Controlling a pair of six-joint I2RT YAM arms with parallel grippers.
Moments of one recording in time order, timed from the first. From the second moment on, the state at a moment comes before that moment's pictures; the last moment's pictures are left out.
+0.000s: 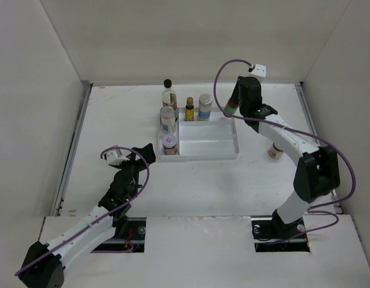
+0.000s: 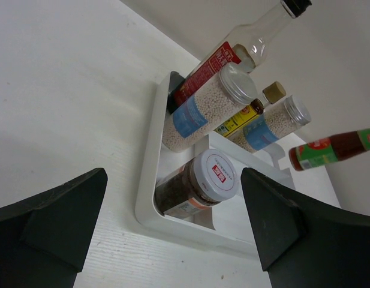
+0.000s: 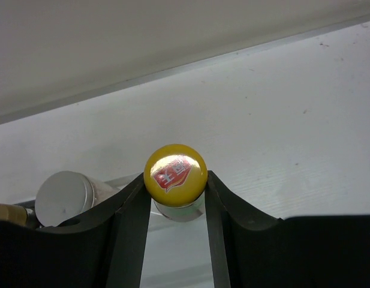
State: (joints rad) left arm -0.61 0.58 0.10 0.47 -0.65 -0.70; right arm 0.39 1.62 1.33 -0.02 0.51 0.35
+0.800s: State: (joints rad) left arm -0.60 0.56 0.10 0.45 -0.65 -0.70; right arm 0.51 1.87 1.47 0.04 0.58 0.30
